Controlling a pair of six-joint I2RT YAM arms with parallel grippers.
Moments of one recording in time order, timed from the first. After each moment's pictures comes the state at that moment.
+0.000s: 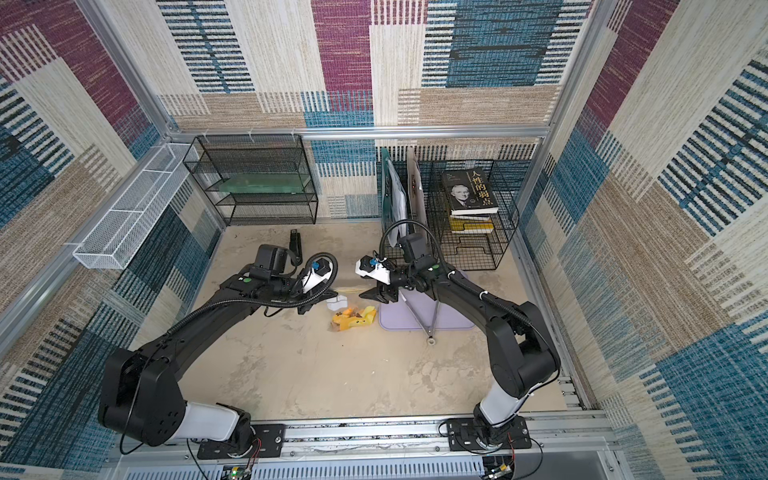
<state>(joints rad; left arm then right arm) -0.31 1.43 1.06 -0.49 0.76 0.71 0.47 1.64 1.18 -0.29 -0.77 -0.76</state>
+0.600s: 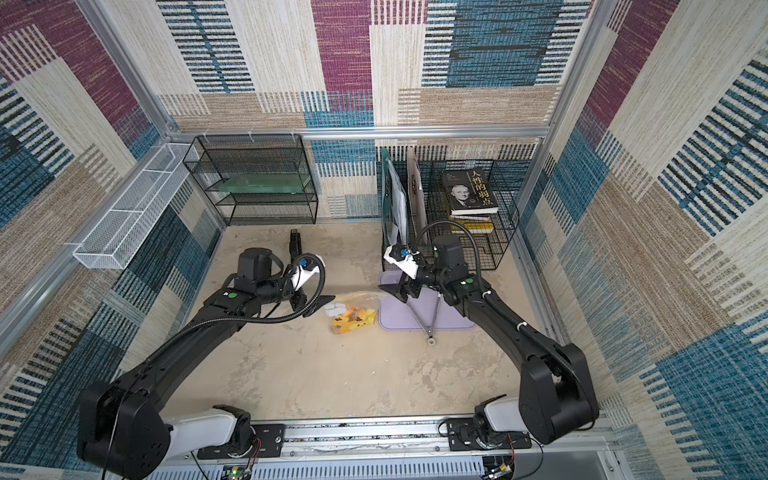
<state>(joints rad) -0.27 1.22 0.92 -0.23 0.58 0.51 0.30 1.32 0.95 -0.04 -0.68 -0.49</state>
